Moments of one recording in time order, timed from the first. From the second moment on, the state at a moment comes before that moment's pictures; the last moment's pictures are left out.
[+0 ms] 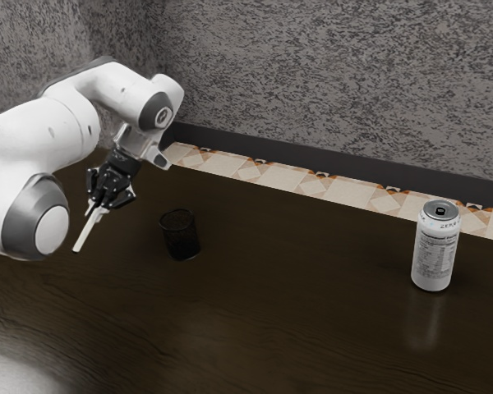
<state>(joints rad) -0.03 0.76 0.23 -1.11 0.31 1.11 0.14</state>
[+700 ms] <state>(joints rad) -0.02 0.88 0.23 -1.12 0.31 1.14 0.10</state>
